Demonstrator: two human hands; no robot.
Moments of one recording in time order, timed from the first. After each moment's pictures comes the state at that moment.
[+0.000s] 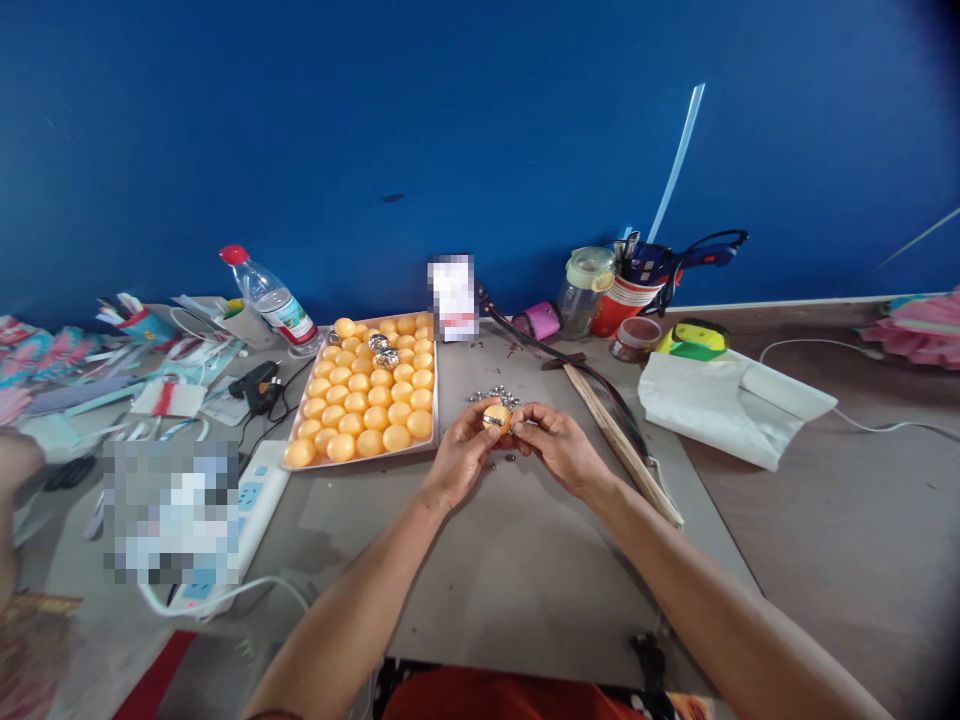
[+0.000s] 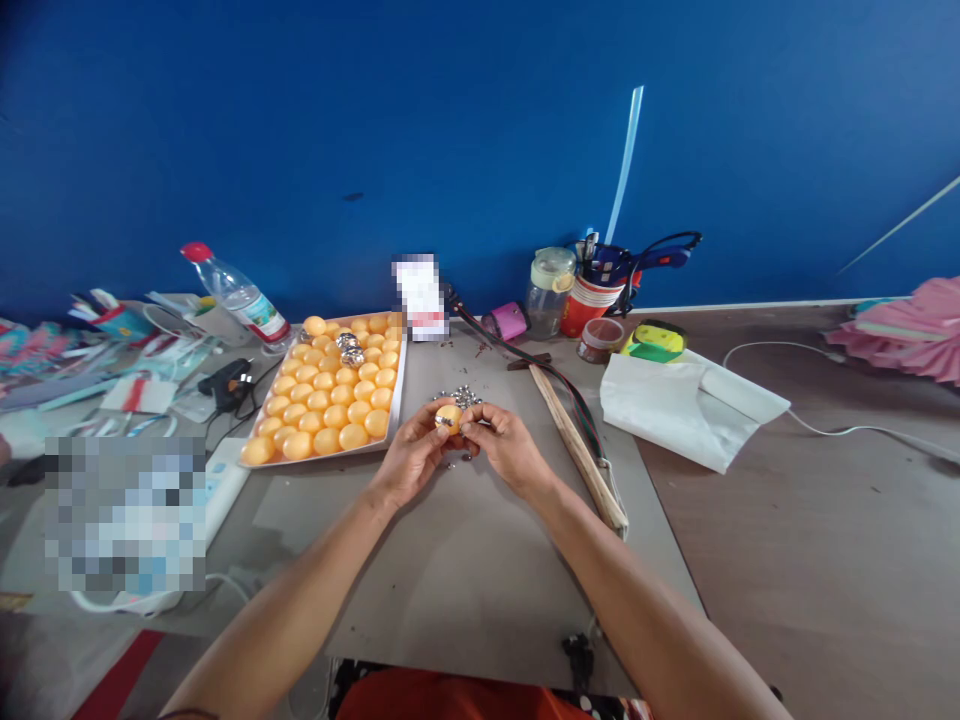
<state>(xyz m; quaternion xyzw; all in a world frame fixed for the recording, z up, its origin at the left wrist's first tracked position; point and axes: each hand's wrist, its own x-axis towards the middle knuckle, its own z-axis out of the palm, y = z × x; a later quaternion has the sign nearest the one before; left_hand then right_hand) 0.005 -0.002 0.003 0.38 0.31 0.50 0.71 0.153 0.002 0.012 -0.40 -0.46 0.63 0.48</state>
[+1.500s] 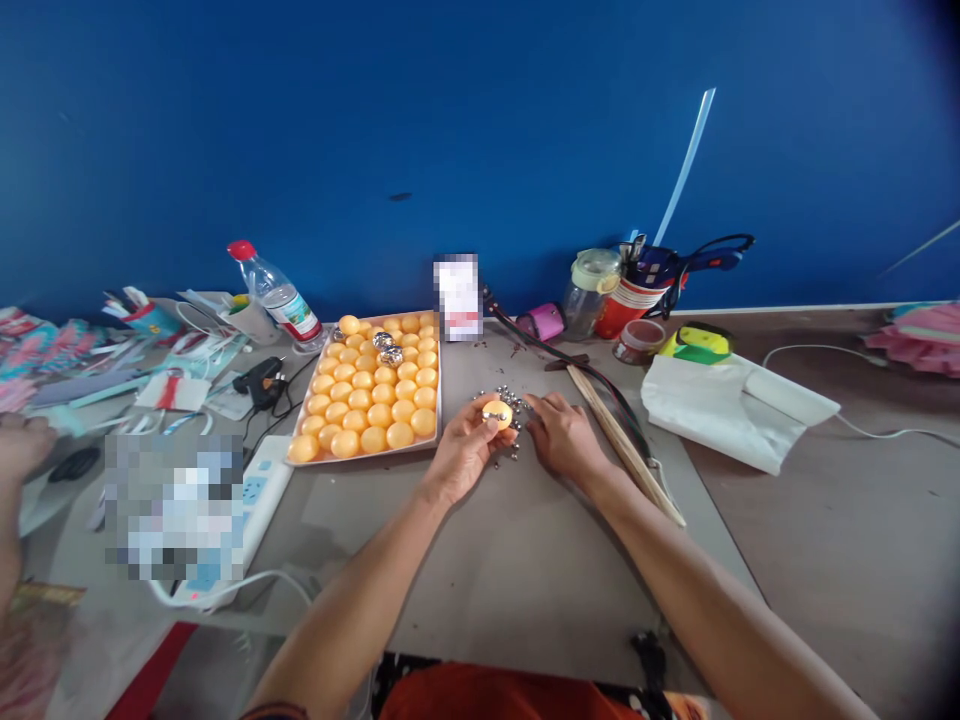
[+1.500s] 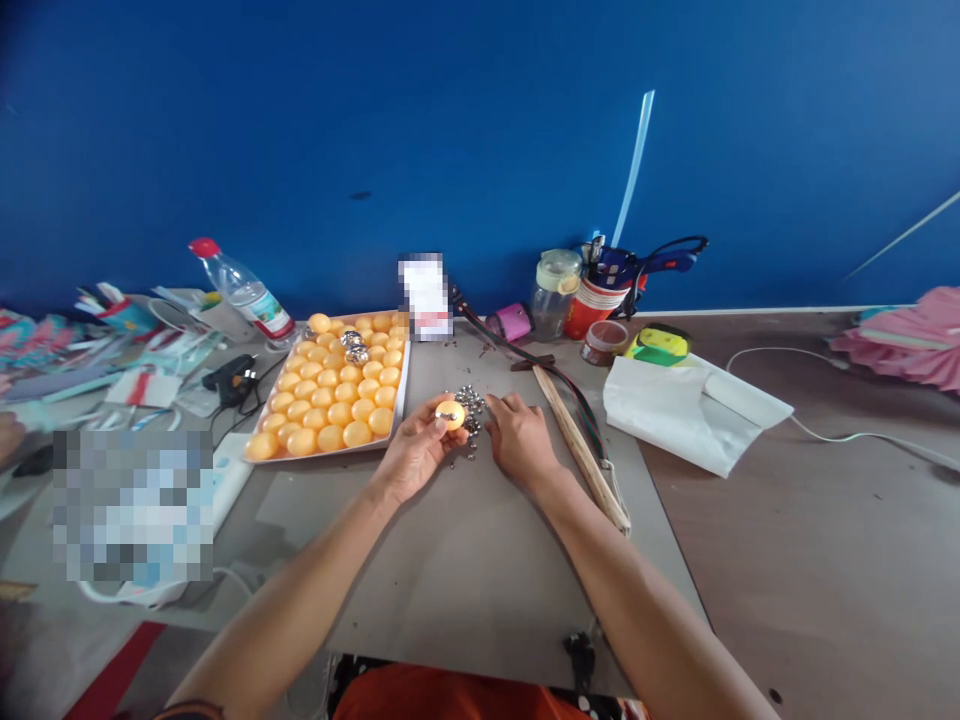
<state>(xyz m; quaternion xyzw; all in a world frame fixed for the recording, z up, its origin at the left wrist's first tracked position) 0.002 -0.001 0.009 0.32 0.31 0.51 0.73 0.177 0.019 -0.019 -0.57 -0.78 0.12 0.23</state>
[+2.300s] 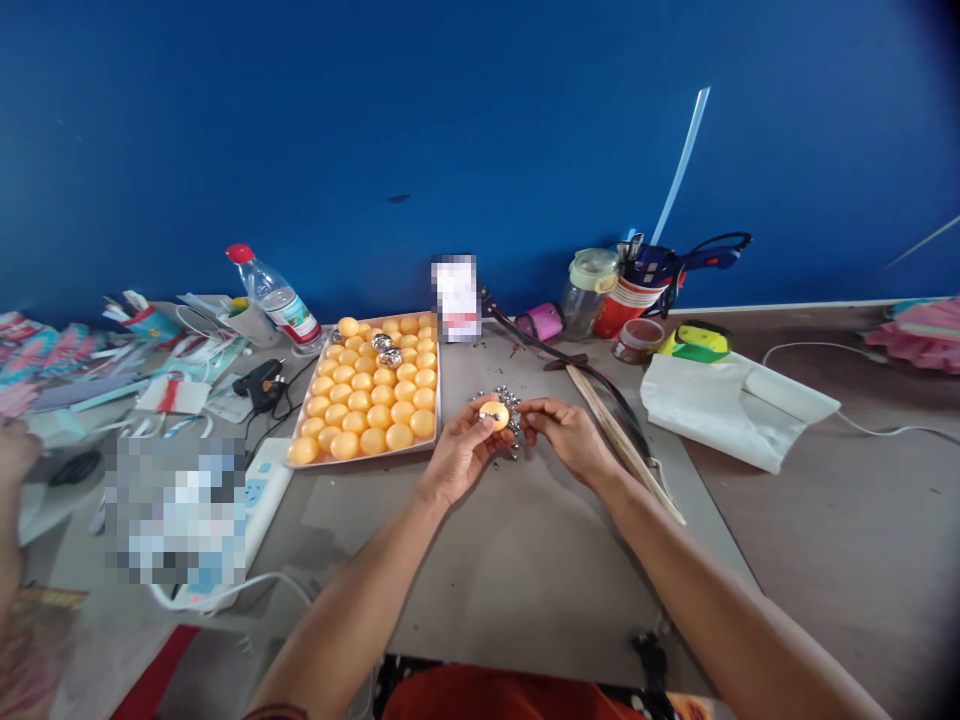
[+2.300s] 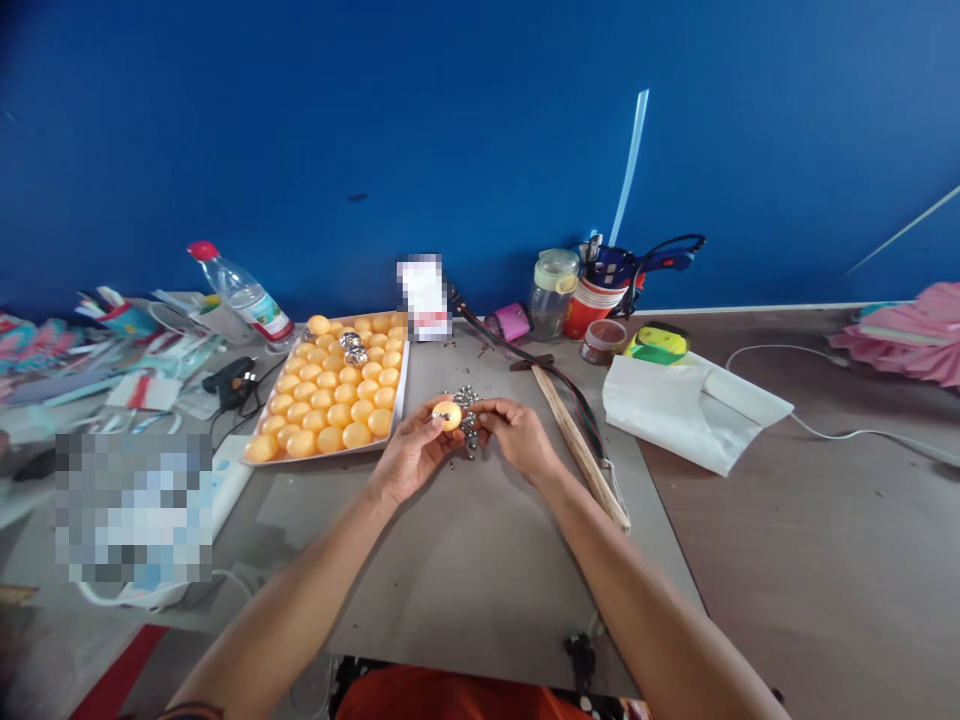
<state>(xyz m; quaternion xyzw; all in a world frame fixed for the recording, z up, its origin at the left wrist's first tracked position) 0.000 0.000 0.009 0.29 0.30 0.51 0.75 0.164 0.015 -0.001 -0.47 -0.51 0.55 0.47</state>
